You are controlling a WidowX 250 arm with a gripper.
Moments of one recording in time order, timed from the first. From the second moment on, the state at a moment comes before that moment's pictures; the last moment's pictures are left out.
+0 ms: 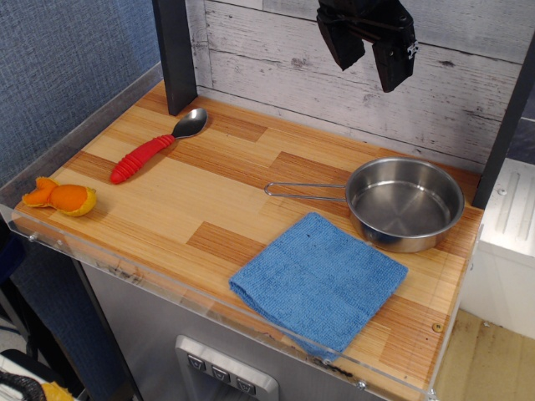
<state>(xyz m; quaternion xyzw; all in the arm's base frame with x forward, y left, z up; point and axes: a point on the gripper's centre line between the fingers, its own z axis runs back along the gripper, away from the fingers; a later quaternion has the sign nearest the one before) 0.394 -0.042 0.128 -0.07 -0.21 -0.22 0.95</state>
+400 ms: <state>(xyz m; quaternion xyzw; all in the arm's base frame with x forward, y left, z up) 0.391 -0.042 0.113 -0.08 -0.19 -0.22 0.95</state>
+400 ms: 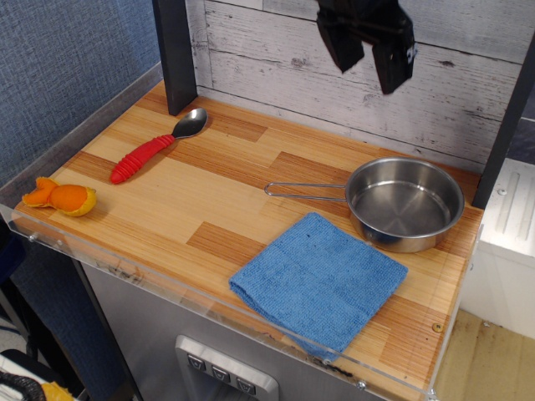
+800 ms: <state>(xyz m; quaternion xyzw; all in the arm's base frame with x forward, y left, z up) 0.351 -0.050 0.091 -0.08 -0.17 -0.23 0.96</state>
